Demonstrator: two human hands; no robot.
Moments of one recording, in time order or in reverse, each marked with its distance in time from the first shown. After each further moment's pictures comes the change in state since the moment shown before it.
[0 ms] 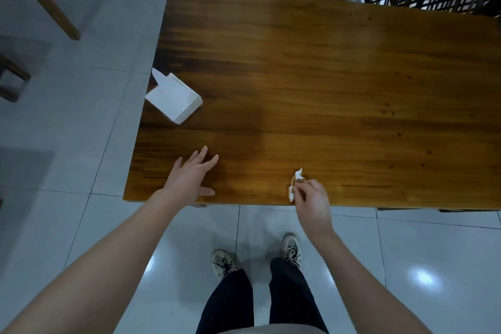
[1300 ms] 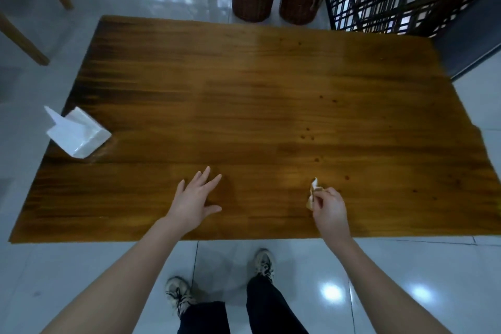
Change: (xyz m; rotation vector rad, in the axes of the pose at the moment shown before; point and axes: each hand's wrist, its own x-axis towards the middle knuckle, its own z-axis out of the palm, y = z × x) left_hand 0.059 0.220 -0.009 -0.140 0.115 0.052; right_hand 0.093 0.204 -0.150 -0.130 0.026 0.089
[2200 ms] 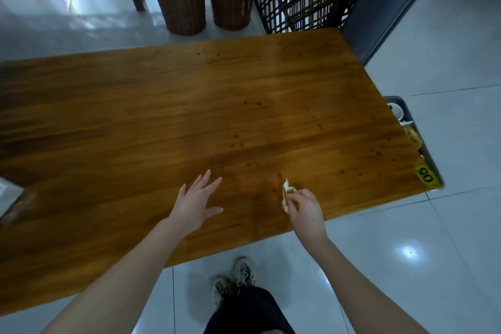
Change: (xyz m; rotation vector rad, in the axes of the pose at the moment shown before) left_hand 0.060 0.137 0.006 0.059 -0.065 0.214; right_hand -0.010 0.073 -0.062 0.123 0.053 0.059
